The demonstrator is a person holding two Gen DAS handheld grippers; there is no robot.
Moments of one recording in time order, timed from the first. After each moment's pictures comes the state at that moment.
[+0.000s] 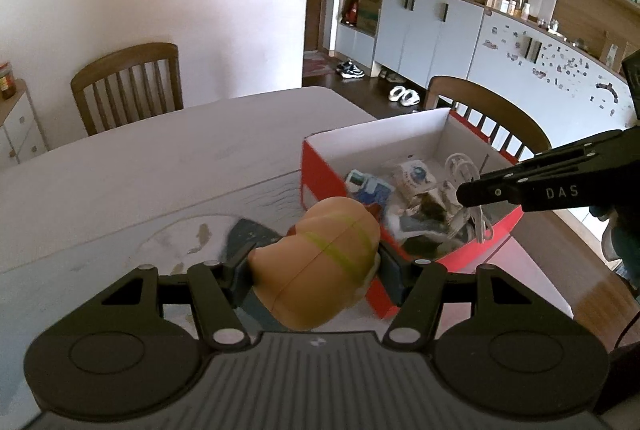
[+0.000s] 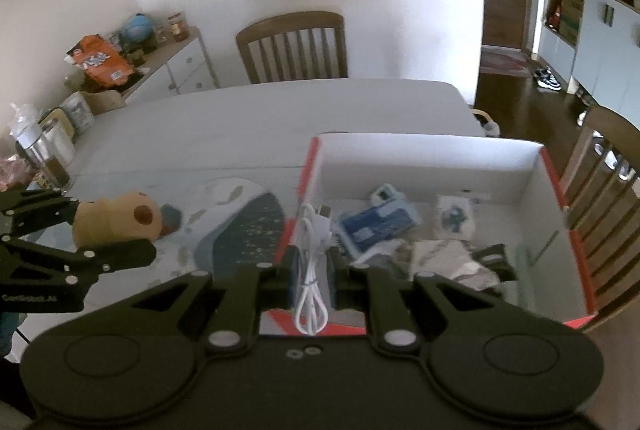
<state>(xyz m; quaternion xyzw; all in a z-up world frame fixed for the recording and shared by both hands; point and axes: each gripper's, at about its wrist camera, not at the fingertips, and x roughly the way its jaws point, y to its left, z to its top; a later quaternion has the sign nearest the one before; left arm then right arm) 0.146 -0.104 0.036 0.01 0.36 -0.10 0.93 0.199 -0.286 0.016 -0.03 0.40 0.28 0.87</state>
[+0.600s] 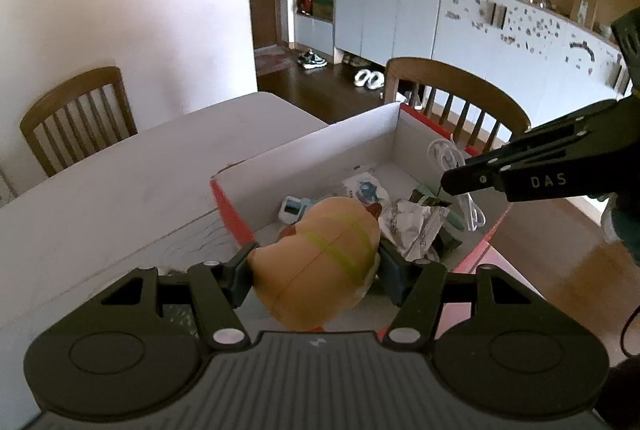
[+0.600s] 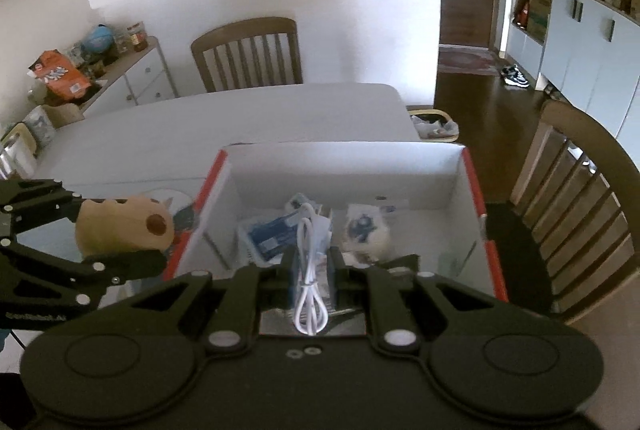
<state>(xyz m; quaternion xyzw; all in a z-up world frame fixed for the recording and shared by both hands) 0.216 -0.192 0.024 0.07 0.37 -0.15 0.91 0.238 -0.347 0.008 -0.03 0.40 0.24 0.88</state>
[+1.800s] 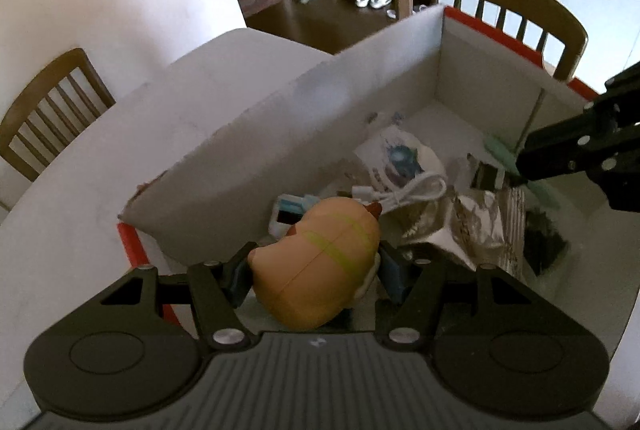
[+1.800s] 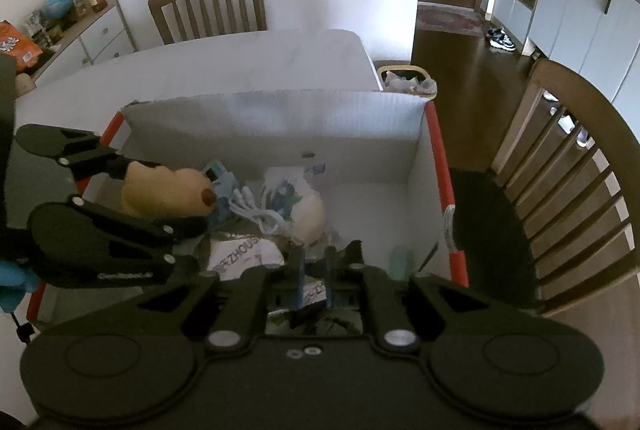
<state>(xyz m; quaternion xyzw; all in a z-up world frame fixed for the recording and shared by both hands) 0.333 -0.246 -0.070 0.17 0.46 -0.14 0.86 0.308 -0.366 -0.053 -0.06 0.46 0.21 0.86</state>
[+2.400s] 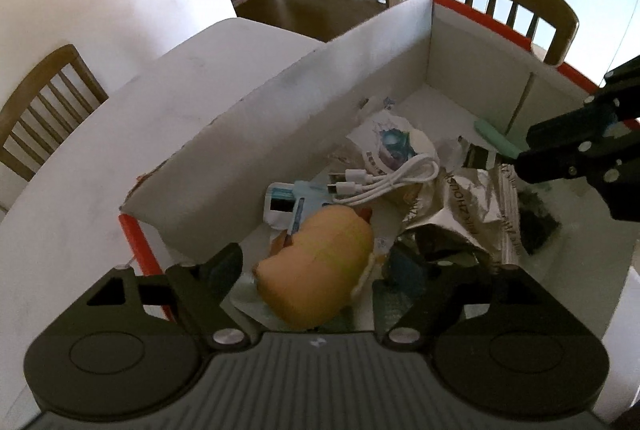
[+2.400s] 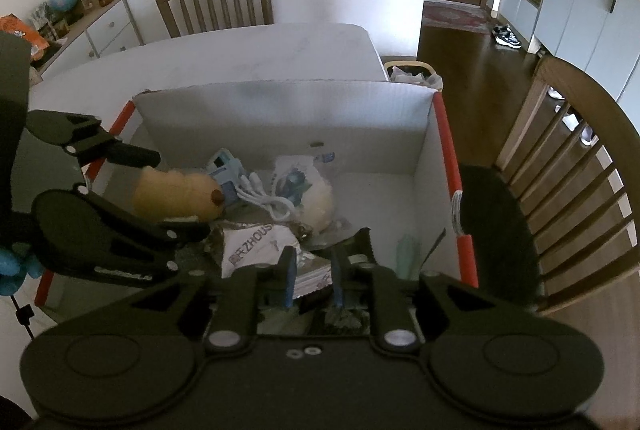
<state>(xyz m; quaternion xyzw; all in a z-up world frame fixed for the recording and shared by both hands) 0.329 -0.241 -0.062 0.18 0.47 -0.15 0.85 0.301 -0.365 -0.050 -0.06 0.47 0.22 0.85</state>
